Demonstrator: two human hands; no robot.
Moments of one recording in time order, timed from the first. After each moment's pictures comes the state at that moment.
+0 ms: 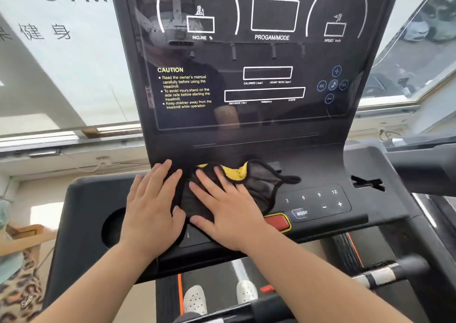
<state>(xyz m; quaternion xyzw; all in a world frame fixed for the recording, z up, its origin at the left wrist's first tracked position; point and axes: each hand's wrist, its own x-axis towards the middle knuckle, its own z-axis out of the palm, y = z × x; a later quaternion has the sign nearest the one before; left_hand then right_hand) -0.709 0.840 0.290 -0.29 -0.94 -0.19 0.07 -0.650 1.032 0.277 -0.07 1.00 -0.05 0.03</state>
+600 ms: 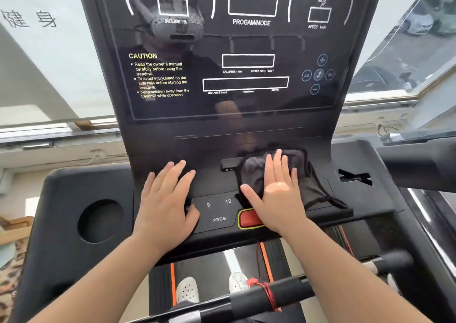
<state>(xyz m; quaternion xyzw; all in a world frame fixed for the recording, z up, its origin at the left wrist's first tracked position) -0.686 0.892 0.276 -0.30 -0.94 -0.16 0.03 -0.605 1.139 0.276 0.18 0.98 -0.11 0.02</state>
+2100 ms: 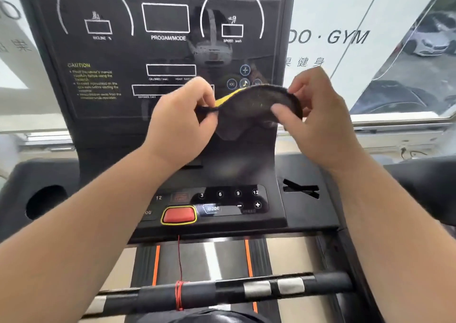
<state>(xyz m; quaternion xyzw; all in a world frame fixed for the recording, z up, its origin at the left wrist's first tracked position) -0.661 1.104 0.440 -0.31 -0.84 -0.39 0.20 -0.583 1.337 0.451 -0.04 0.88 -0.37 -0.28</state>
